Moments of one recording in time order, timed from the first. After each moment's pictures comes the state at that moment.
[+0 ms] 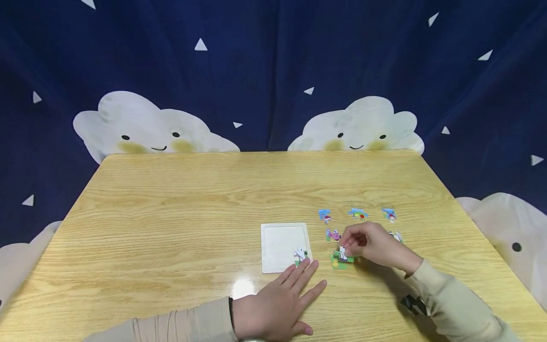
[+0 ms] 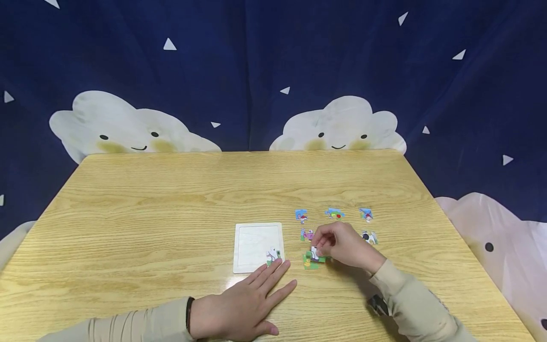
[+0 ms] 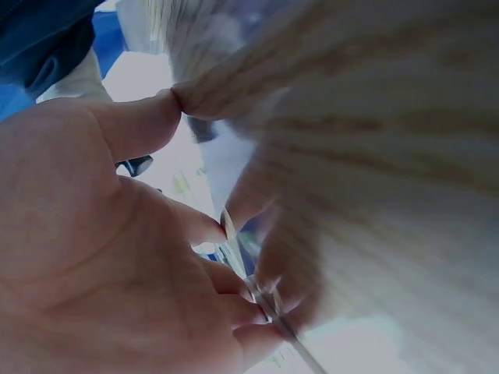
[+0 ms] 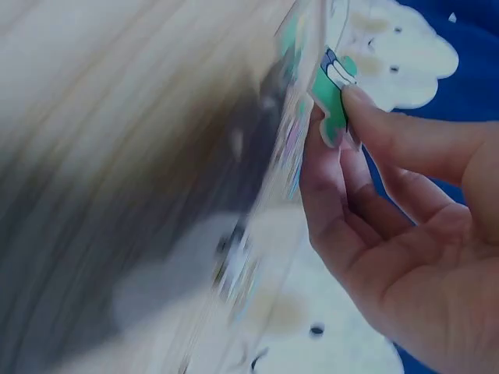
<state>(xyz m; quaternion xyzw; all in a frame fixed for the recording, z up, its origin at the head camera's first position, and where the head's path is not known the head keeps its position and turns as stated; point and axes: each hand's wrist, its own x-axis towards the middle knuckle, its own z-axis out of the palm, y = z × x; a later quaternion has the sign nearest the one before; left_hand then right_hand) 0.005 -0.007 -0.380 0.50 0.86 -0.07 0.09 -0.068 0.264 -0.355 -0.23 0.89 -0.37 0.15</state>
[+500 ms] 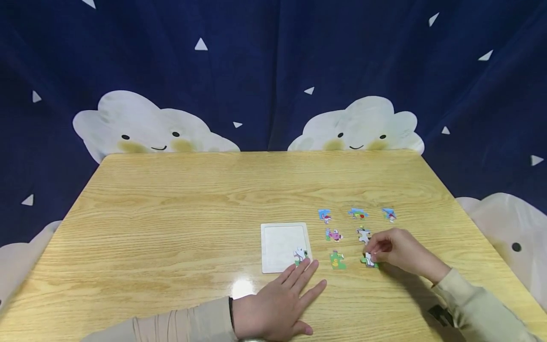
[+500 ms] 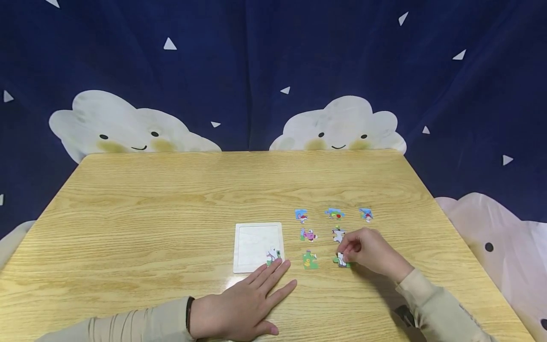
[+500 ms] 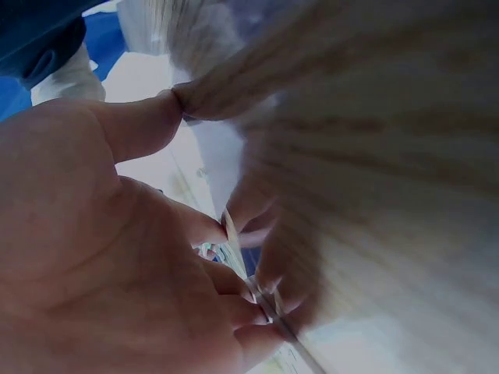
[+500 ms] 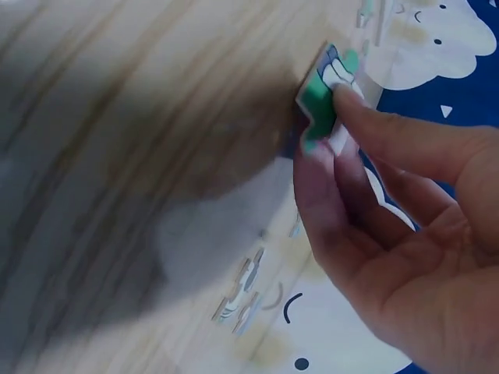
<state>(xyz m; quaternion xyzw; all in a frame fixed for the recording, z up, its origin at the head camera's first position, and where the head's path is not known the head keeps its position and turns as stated) 0.005 -0.008 -0.381 0.50 0.86 -0.07 0.08 -0.053 0.307 -0.360 -0.20 0.92 -0.31 0.11</state>
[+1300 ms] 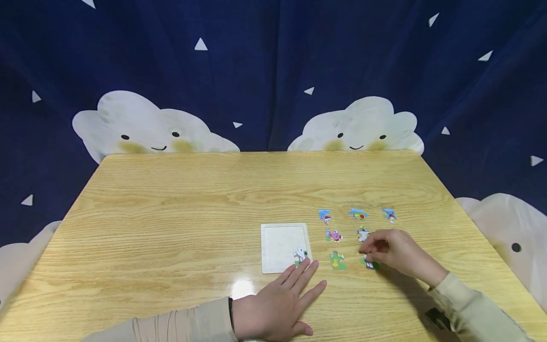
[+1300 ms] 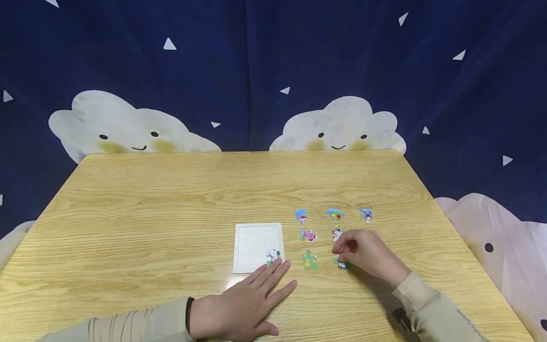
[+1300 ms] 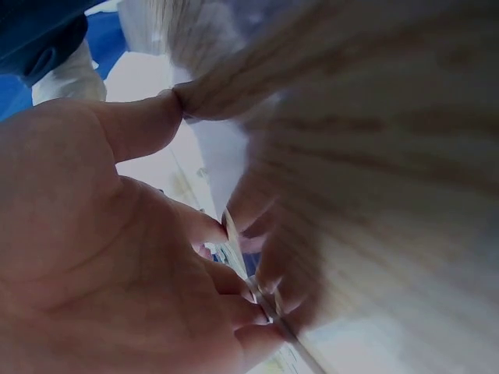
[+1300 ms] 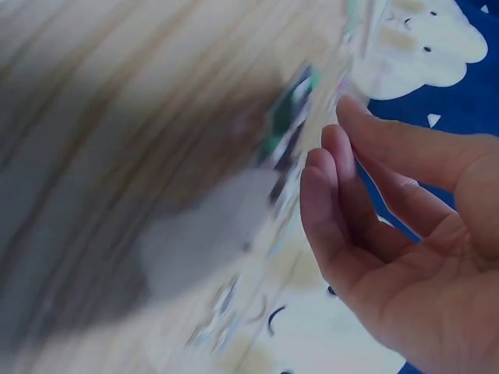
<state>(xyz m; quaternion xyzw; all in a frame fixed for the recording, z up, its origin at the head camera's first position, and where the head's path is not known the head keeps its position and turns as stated) 0.005 -0.009 -0.380 0.50 0.86 -0.07 0.09 -0.049 0.296 -0.360 -0.22 0.93 -0.30 0.06</state>
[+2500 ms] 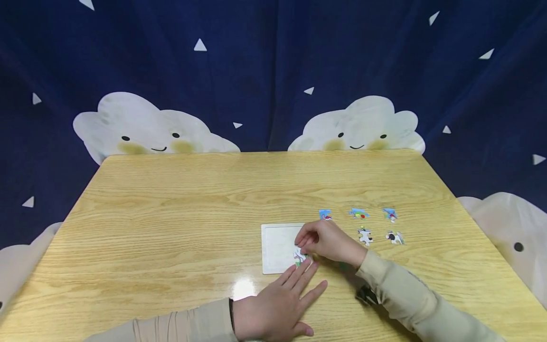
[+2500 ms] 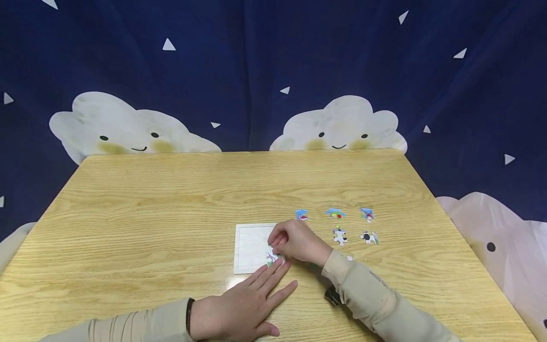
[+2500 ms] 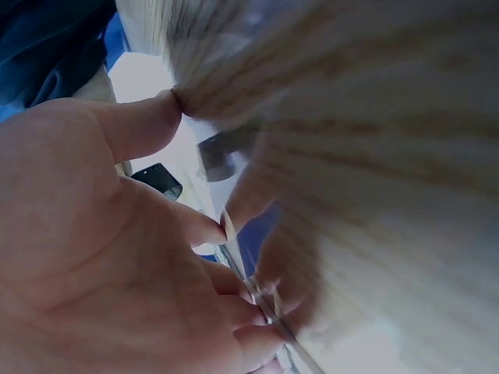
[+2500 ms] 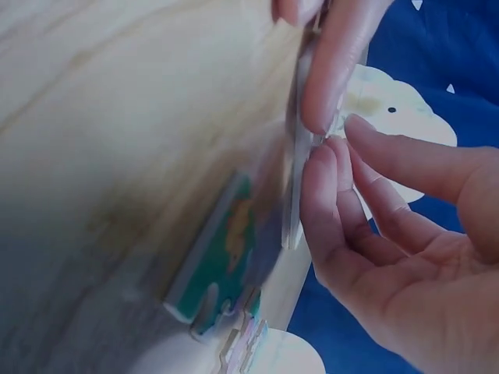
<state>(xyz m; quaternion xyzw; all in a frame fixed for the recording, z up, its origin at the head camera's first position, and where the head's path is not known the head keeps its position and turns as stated) 0.005 -0.006 -0.382 0.50 0.86 -0.08 0.08 -0.087 0.180 -0.370 -0.28 0.87 -0.38 0.13</state>
